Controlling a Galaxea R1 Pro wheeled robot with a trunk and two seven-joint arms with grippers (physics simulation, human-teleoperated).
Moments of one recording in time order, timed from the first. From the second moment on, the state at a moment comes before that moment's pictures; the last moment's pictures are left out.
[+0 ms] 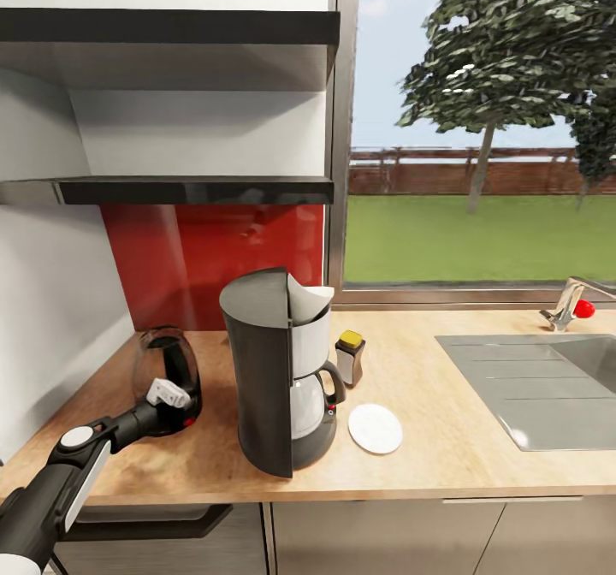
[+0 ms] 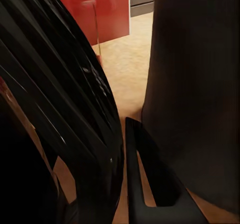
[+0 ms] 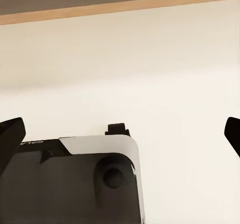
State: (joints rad) left arm -0.44 0.28 0.06 -1.07 0.02 0.09 -0.74; right arm -0.25 -0.03 -0.11 -0.03 0.02 -0.09 -0.02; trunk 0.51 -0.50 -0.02
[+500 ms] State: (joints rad) left arm -0.43 0.27 0.05 -1.09 0.01 0.09 -0.82; right arm -0.25 -0.03 -0.11 -0.03 0.02 -0.09 -0.03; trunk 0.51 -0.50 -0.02
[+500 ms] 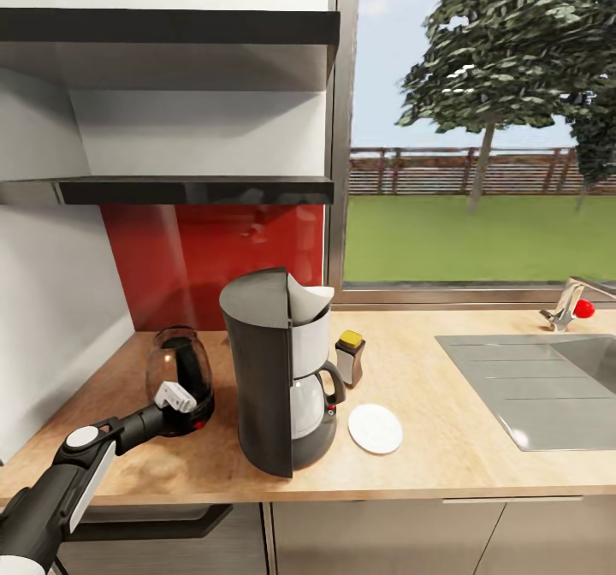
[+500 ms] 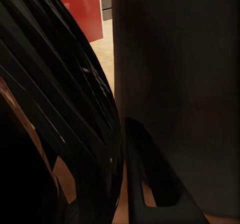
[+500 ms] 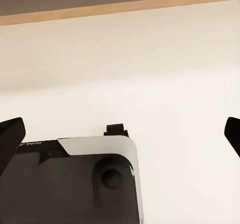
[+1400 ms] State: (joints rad) left arm -0.43 0.23 -0.04 -1.12 0.02 0.09 -0.82; right arm -0.25 -0.03 -0.11 -0.03 0.02 -0.09 -0.03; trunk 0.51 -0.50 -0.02
